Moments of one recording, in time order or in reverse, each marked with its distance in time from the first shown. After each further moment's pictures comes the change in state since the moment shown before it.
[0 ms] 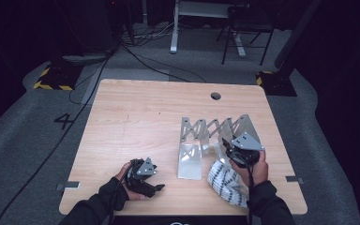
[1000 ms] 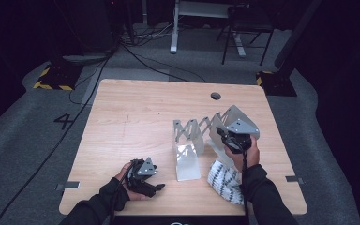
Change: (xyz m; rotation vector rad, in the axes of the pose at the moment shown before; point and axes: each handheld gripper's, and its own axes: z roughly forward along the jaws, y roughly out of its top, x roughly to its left) left arm -0.002 0.001 0.000 0.003 0.008 -0.007; right arm -0.013 0.019 0.041 -0.020 0.124 0.050
